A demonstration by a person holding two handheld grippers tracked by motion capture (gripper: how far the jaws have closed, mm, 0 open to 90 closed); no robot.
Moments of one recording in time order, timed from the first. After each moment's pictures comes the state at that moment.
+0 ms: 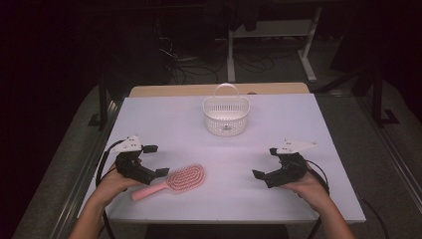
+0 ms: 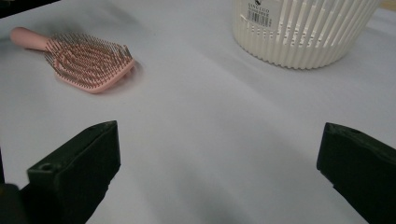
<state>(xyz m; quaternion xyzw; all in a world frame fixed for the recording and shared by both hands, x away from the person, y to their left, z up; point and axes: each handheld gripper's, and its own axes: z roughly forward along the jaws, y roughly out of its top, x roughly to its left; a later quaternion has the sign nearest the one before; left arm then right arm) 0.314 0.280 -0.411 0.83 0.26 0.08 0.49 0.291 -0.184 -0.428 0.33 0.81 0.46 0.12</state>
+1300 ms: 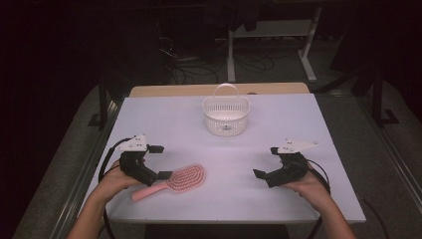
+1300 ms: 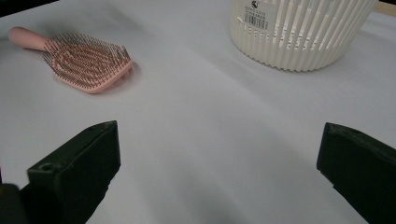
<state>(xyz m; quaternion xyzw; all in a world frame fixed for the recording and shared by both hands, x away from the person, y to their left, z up) 0.317 0.267 -0.403 0.86 0.20 0.05 0.47 0.292 -0.186 -0.426 0.33 0.81 0.46 0.13</state>
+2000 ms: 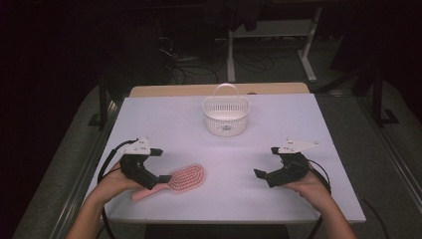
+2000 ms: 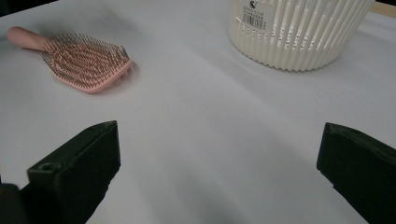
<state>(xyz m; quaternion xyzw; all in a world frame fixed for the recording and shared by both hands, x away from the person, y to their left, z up) 0.312 0.263 -0.405 0.88 0.20 0.06 0.42 0.292 -0.187 -0.426 0.33 0.81 0.46 0.13</state>
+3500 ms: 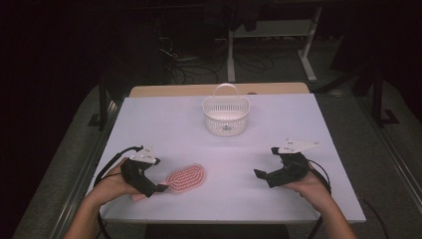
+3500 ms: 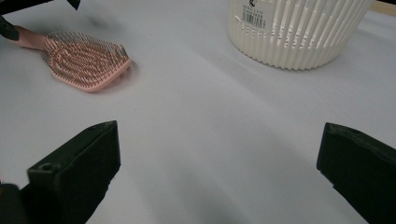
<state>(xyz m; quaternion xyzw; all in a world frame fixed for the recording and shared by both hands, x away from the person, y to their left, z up) 0.307 0.263 -0.419 0.93 0.19 0.06 0.32 0.291 -0.188 -0.426 0.33 0.81 0.46 0.13</state>
